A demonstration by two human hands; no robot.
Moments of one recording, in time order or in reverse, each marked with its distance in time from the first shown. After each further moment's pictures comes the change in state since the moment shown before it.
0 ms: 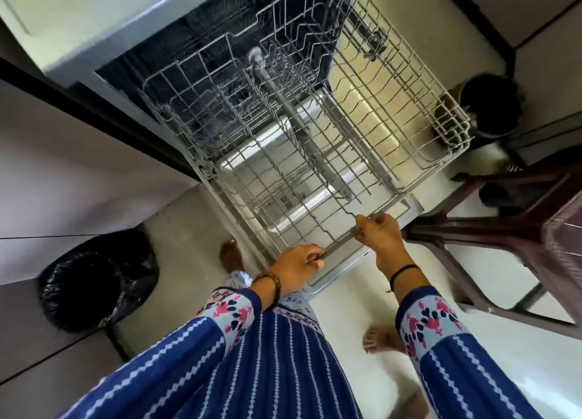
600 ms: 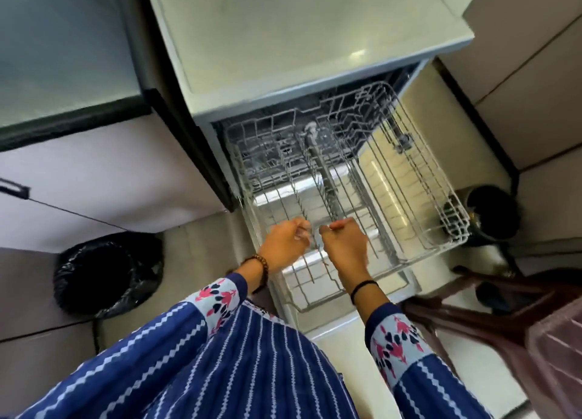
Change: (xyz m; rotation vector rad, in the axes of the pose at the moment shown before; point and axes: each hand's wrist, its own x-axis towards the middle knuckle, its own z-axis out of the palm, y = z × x) left_hand -0.059 0.051 -0.106 -0.173 0.492 0.176; right_hand -0.117 -0.104 0.078 -0.457 -0.039 -0.474
